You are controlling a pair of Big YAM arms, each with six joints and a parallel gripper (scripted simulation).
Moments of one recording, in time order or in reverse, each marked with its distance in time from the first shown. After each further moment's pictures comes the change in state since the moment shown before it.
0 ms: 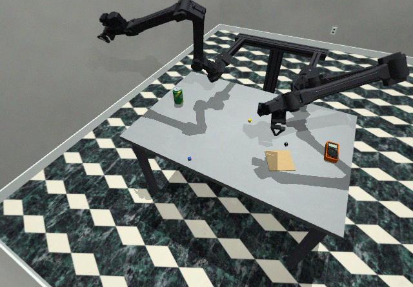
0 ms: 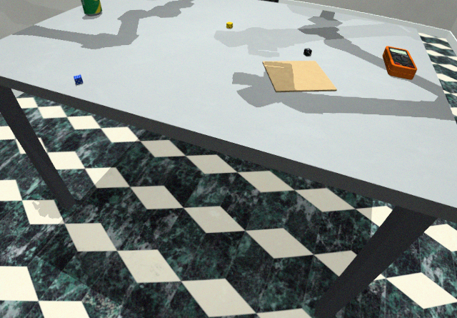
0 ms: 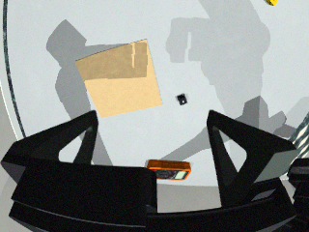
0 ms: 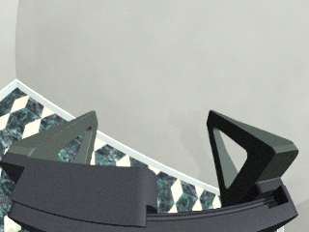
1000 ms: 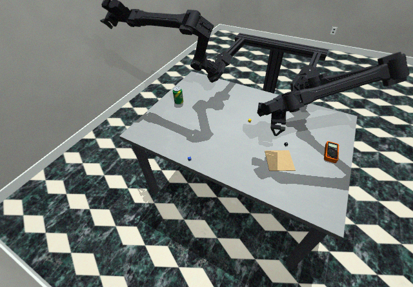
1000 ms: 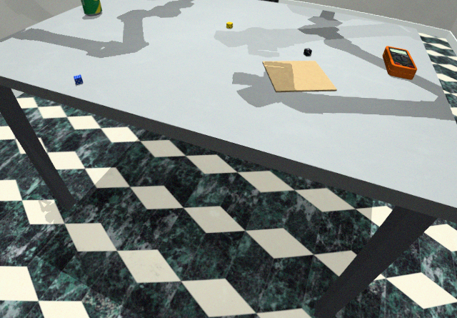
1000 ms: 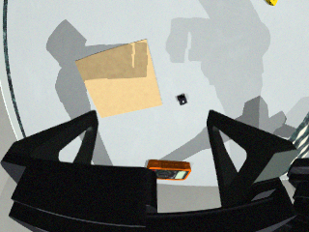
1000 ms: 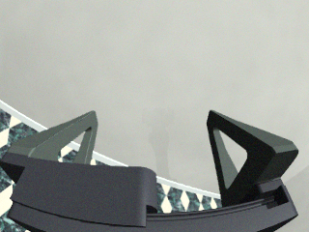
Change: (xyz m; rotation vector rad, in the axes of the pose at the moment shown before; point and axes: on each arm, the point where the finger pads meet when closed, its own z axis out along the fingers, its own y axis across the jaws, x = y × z) left arm 0.000 0.000 0.000 0.000 0.000 0.000; right arm -0.058 -0.066 -0.060 0.202 -0.008 -0.079
